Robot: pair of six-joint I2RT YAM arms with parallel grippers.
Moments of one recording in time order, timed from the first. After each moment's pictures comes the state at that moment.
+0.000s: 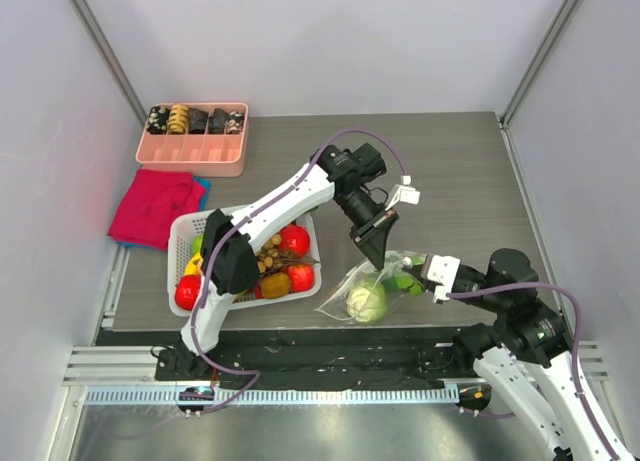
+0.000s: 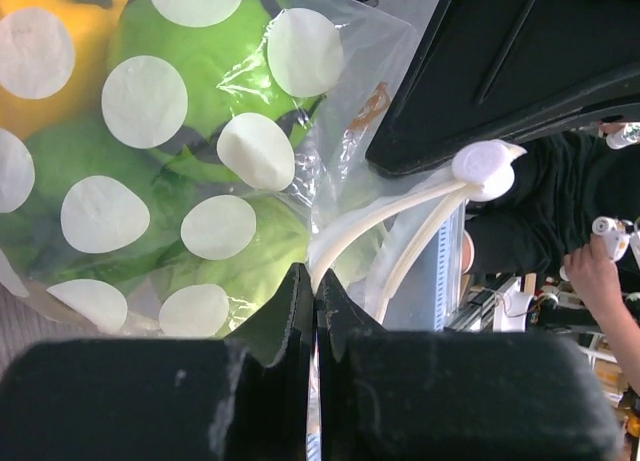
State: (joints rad) left arm -0.87 2.16 2.16 -1.34 1.05 0.26; right arm 0.42 0.34 0.67 -0.62 -0.63 -0.65
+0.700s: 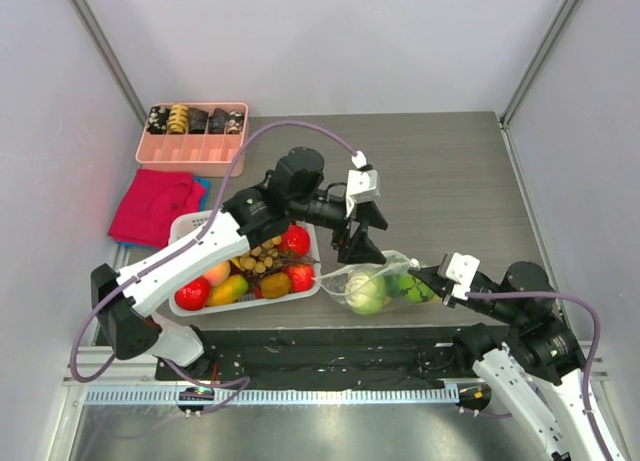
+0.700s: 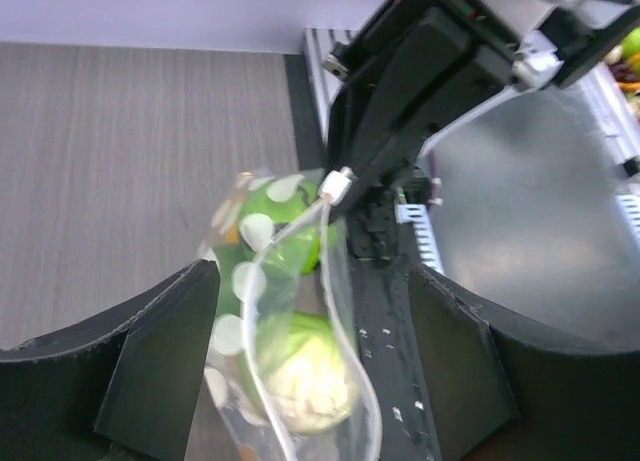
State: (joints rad) left arm -0.89 1.44 1.44 -0.34 0.83 0.06; right arm 0.42 0.26 0.70 -0.63 -0.60 -0.44
